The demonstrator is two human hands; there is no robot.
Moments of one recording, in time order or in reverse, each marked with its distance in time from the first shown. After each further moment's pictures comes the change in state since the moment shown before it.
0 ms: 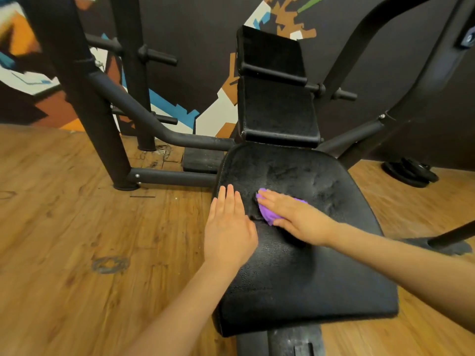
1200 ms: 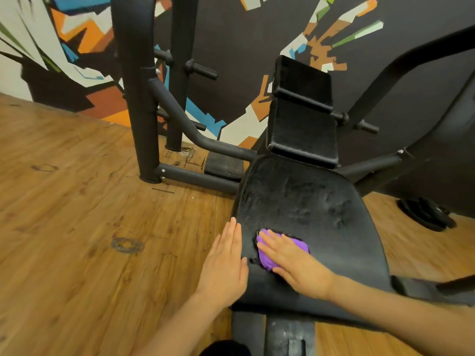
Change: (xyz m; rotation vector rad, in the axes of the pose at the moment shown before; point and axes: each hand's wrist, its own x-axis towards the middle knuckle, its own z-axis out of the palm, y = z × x) left_hand -0.092 -0.035 0.026 -0.253 -0.024 0.019; right_hand -0.046 -0.074 0.032 -0.215 -0.103 -0.144
